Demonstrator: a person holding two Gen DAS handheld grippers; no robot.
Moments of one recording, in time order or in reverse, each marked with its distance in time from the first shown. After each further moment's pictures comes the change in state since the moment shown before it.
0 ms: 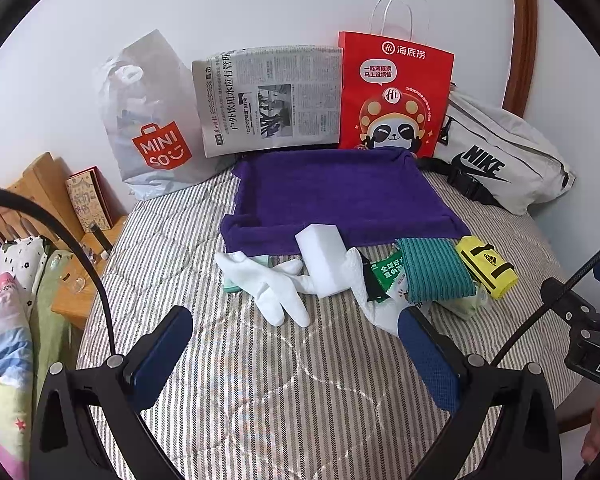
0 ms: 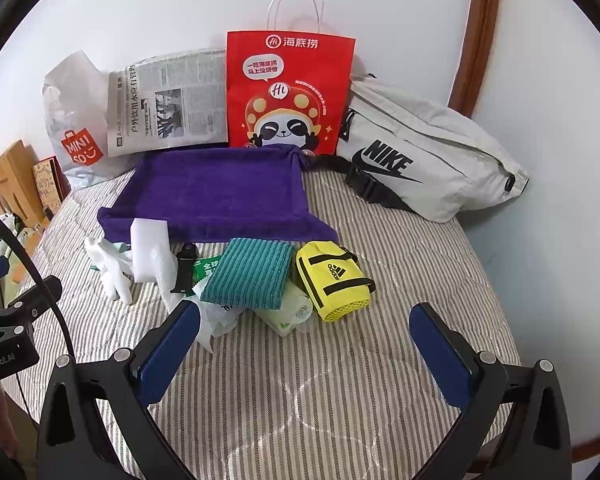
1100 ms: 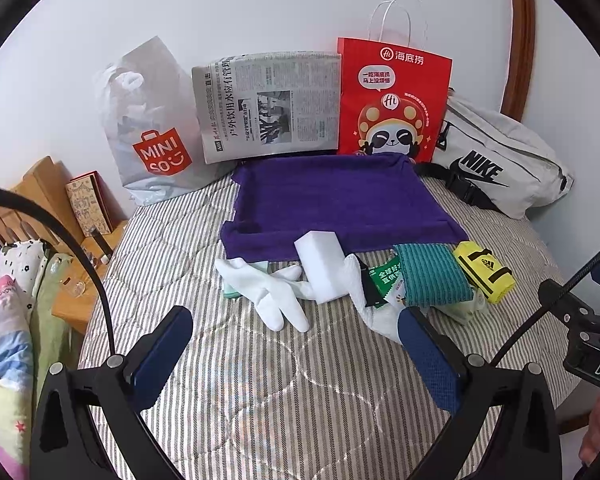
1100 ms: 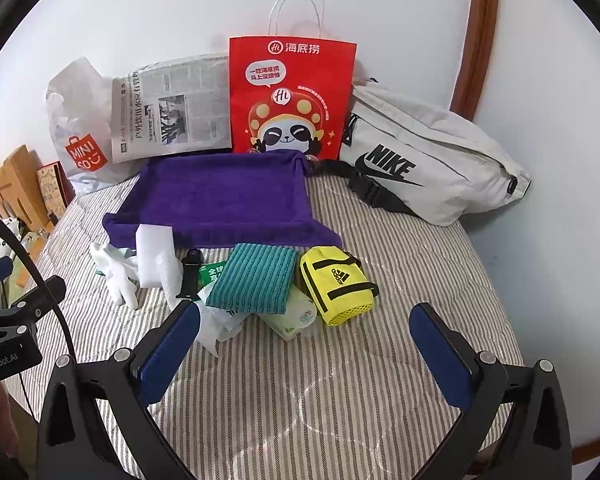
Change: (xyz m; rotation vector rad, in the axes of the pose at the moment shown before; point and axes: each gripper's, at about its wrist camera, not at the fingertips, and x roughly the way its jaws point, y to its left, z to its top) left arm -0.004 0.003 0.002 0.003 -0.016 -0.005; right arm -0.002 0.001 0.001 0.007 -0.015 0.017
